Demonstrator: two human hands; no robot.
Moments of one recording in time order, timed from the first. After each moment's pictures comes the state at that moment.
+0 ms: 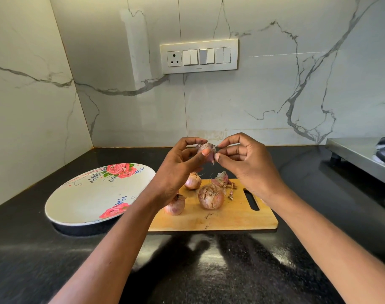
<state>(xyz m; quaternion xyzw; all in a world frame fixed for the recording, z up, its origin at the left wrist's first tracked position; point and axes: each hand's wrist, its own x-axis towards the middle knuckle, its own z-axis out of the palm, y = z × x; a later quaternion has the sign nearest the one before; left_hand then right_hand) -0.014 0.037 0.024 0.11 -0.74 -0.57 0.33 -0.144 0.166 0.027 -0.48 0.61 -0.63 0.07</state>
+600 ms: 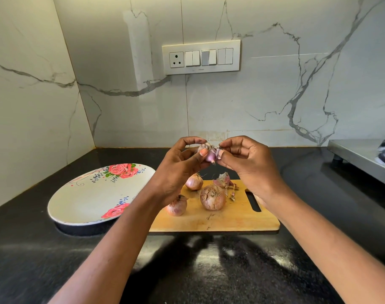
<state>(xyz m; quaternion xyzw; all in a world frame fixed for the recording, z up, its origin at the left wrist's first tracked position) -0.013 0.035 0.026 0.07 -0.67 -0.66 0.32 -0.141 0.160 0.024 -0.43 0.55 -0.71 0.12</state>
